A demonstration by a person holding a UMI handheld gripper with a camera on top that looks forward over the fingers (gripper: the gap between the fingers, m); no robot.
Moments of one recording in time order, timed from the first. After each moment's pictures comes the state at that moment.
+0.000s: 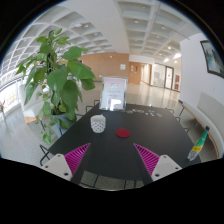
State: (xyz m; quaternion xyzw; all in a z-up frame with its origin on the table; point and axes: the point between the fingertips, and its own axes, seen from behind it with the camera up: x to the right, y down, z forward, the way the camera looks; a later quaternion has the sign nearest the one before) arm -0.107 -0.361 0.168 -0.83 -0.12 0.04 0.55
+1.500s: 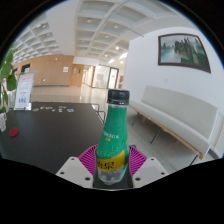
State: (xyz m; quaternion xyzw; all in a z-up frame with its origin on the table) arm 0.351 -0.205 0.090 -0.79 0.10 -0.18 0.57
